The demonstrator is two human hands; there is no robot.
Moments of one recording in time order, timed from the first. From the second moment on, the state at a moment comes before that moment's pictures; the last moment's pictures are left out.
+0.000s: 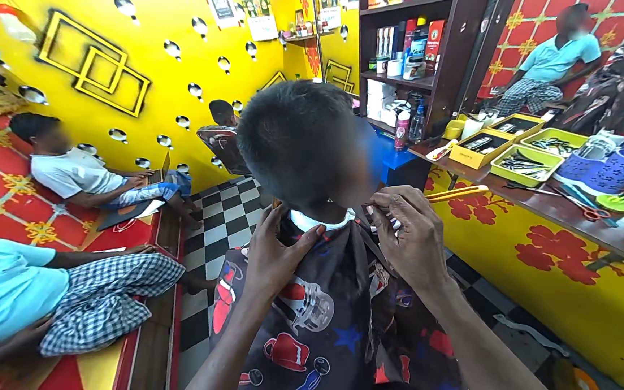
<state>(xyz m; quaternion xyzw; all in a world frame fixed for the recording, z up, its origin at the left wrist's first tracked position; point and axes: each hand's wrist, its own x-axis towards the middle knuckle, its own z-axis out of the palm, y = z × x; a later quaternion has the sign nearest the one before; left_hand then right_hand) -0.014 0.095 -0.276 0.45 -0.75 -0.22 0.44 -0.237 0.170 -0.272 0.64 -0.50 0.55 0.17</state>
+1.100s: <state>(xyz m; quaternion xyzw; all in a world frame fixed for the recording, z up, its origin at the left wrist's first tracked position) -0.014 0.093 -0.272 0.45 -0.76 -0.22 0.41 -0.256 0.157 -0.280 0.69 -0.45 0.57 0.09</state>
